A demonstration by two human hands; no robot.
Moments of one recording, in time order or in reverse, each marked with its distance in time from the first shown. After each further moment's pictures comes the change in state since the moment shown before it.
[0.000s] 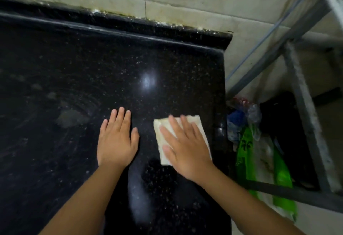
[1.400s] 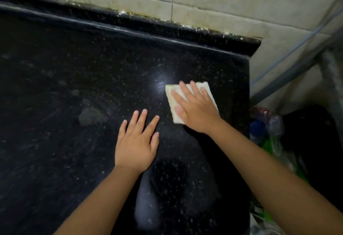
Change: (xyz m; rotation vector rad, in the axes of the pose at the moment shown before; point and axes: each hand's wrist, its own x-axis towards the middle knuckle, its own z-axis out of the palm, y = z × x) left_hand 0.003 -0.007 0.006 0.182 0.073 0.127; right_hand 0.106 0.023 -0.027 -0.053 -0.098 -0.071
